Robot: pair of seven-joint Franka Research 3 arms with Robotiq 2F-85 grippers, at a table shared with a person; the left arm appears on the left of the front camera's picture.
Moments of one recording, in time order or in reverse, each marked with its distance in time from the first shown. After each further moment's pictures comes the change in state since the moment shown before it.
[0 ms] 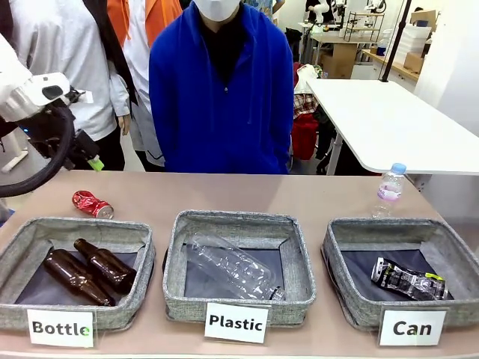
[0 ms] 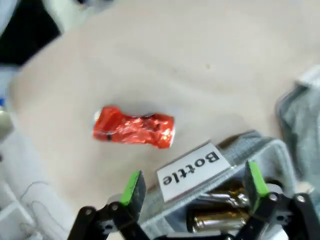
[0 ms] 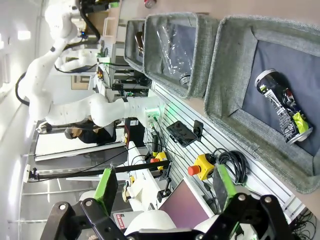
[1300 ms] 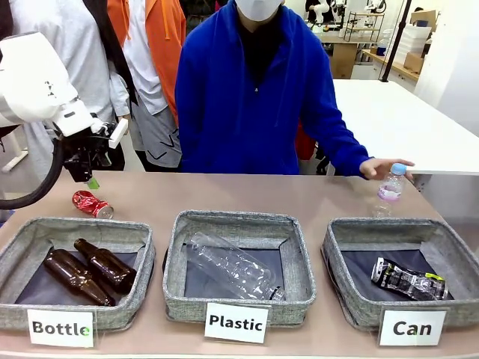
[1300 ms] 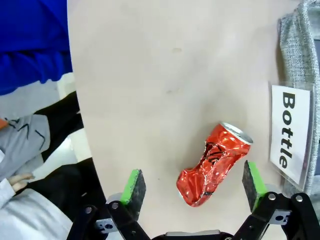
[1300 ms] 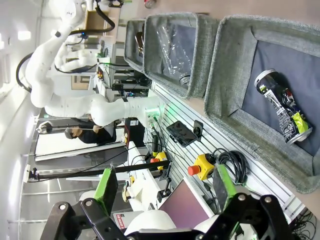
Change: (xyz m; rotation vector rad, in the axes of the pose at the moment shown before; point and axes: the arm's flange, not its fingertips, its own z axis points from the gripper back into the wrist) left arm 0.044 0.021 -0.050 0.072 0.147 -1.199; right arm 0.000 0.000 0.000 0.000 0.000 0.000
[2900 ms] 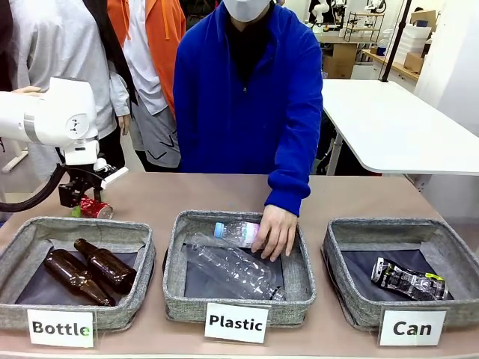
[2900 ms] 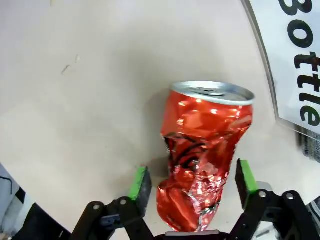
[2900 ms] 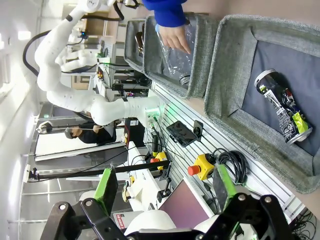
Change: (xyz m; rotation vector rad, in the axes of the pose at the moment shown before) left arm -0.035 0.015 -0.100 -0.302 0.197 -0.273; right arm 0.000 0.000 0.000 0.000 0.000 0.000
